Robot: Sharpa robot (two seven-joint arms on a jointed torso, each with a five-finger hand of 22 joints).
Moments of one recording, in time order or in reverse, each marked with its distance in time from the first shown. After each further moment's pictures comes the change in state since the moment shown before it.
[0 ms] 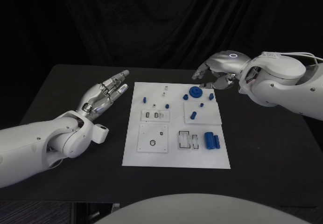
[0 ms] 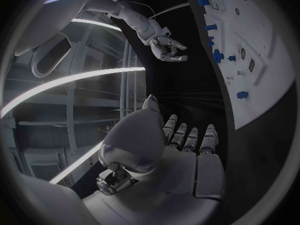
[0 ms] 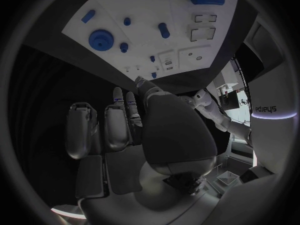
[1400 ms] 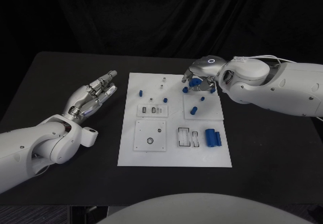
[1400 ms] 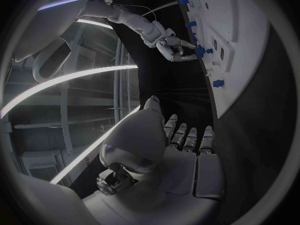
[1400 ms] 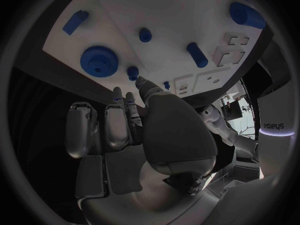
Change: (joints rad) left arm 0.009 -0.016 0.000 0.001 -0.039 -0.024 0.000; left_hand 0.029 0.014 0.013 0.002 0.046 0.005 0.012 0.000 0.000 -0.004 -0.004 0.000 0.000 0.000 -0.021 0.000 0.001 0.000 -0.026 -0.041 -0.016 -0.008; right arm -0.056 0.109 0.000 -0.141 -0.077 0.029 -0.033; right_hand -0.001 0.010 0.000 0.000 0.031 0.006 0.023 -0.020 0.017 0.015 0.015 0.000 0.007 0.003 0.003 -0.015 -0.018 0.000 0.002 0.002 -0.010 -0.002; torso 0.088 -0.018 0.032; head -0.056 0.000
